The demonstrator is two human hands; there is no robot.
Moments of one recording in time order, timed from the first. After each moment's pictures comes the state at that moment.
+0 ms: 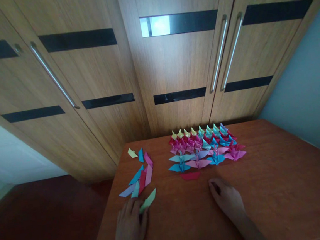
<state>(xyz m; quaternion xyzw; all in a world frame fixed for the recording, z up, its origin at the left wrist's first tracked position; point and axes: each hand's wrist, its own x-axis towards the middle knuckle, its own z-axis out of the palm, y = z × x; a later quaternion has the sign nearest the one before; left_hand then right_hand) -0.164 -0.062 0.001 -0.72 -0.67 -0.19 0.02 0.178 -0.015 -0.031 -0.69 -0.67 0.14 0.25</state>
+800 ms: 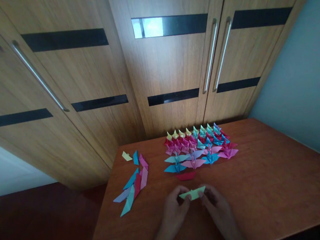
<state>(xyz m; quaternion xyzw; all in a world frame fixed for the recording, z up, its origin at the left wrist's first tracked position) -0.027 -0.023 0.011 -0.65 -0.51 -0.37 -0.43 0.136 -0.048 -0.012 -0.59 -0.53 0.40 0.47</state>
